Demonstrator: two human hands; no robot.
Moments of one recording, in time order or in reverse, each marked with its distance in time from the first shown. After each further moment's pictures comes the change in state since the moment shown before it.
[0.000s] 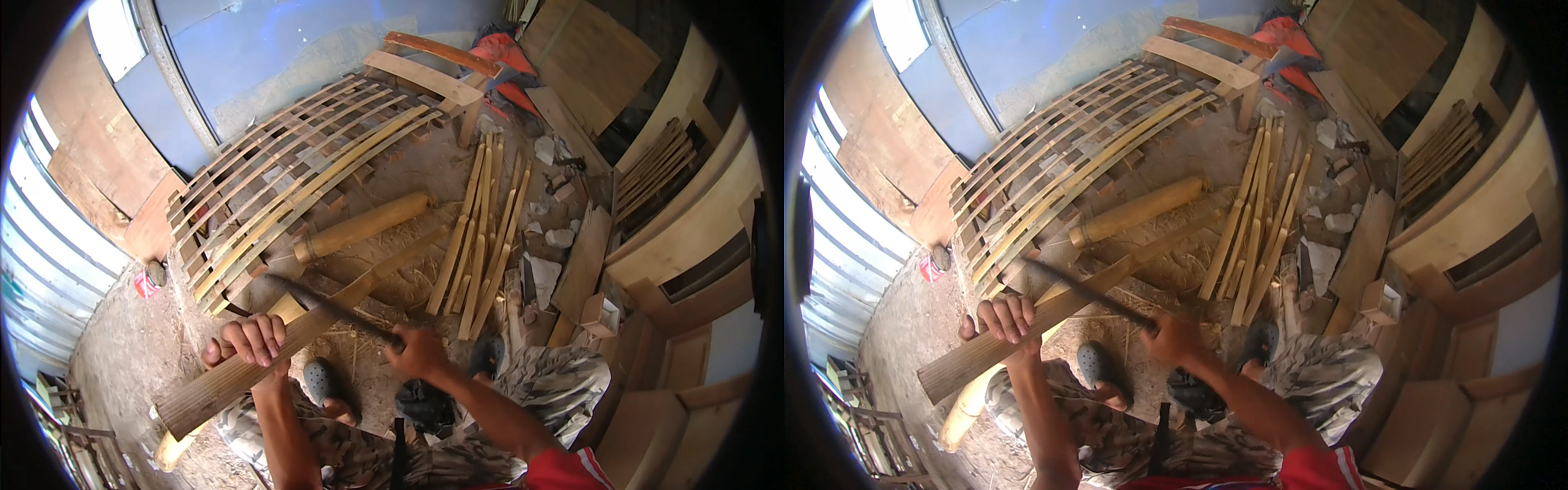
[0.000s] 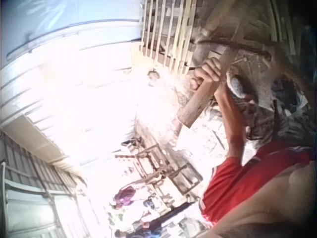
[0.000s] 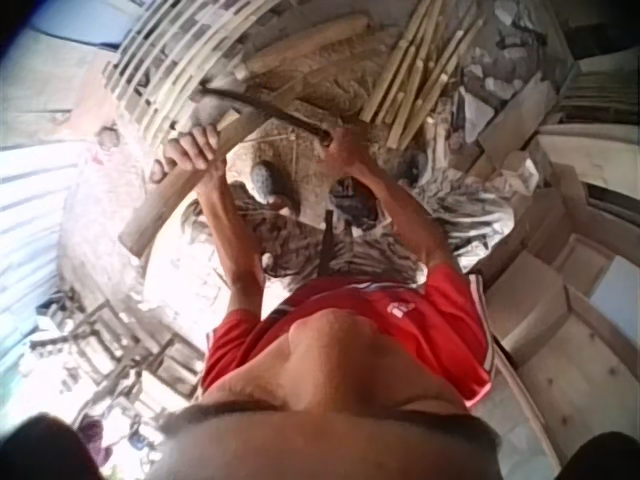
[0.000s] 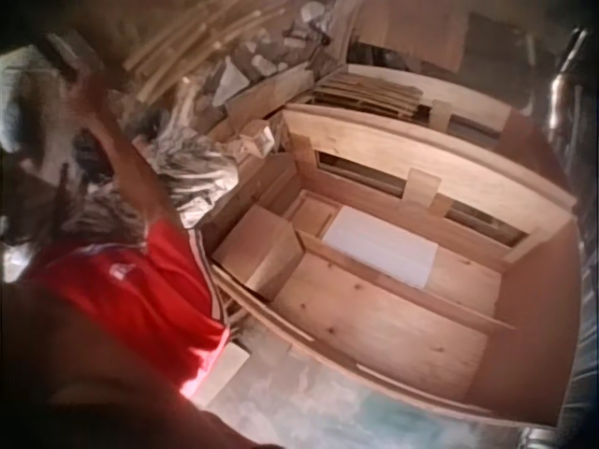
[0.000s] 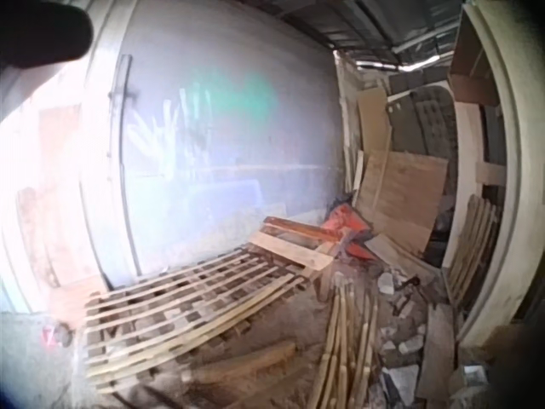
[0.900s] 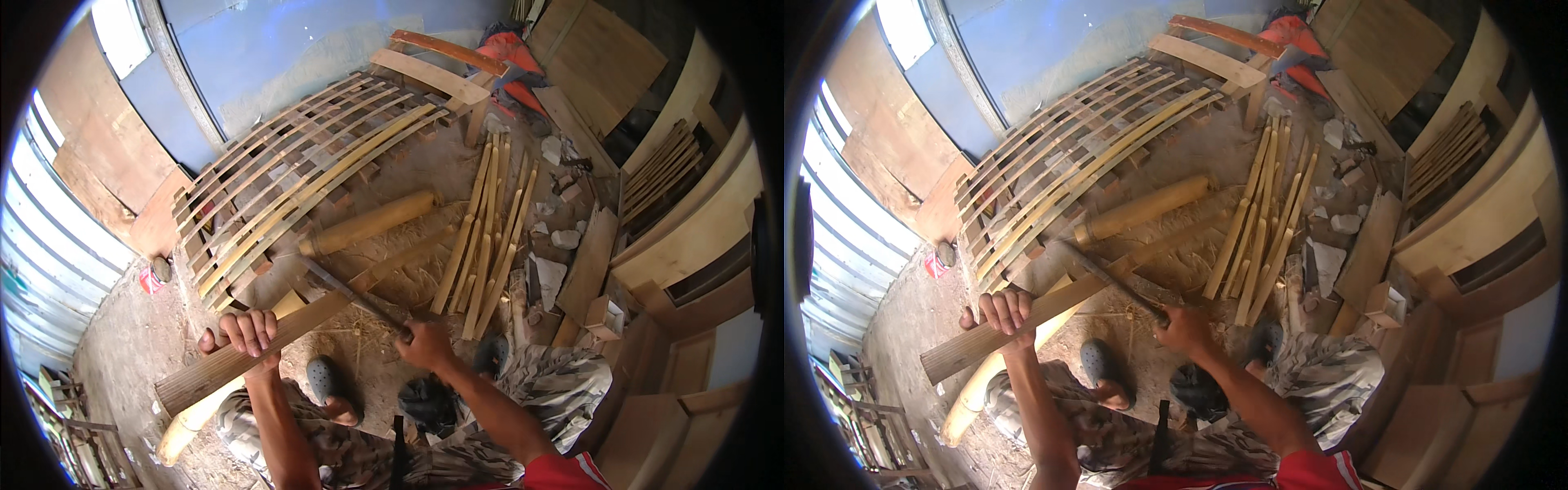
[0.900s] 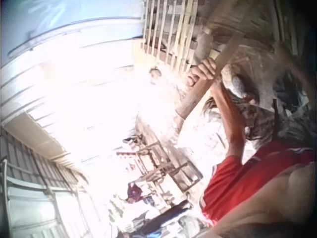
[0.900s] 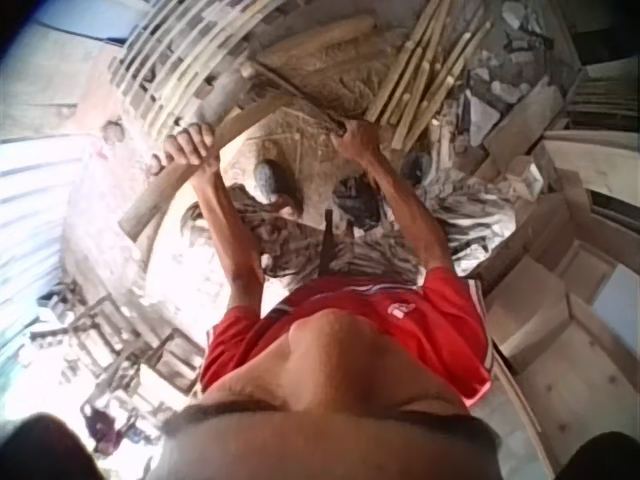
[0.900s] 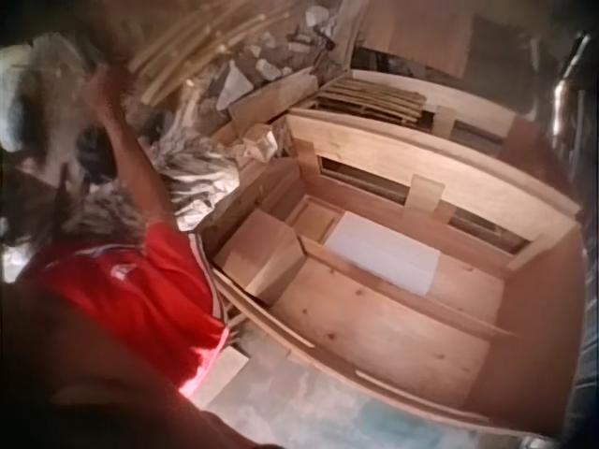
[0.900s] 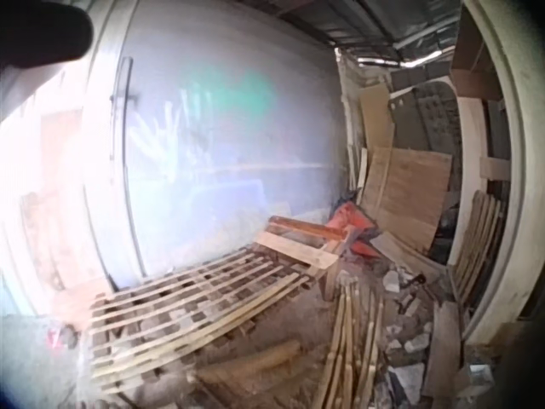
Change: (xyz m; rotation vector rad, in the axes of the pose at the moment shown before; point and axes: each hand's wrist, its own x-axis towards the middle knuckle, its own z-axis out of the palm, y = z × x) left_hand -0.009 0.014 -0.030 -0.018 0.041 -0.037; right_hand 0.002 0.020 0.002 -0.046 -0.105 0.091
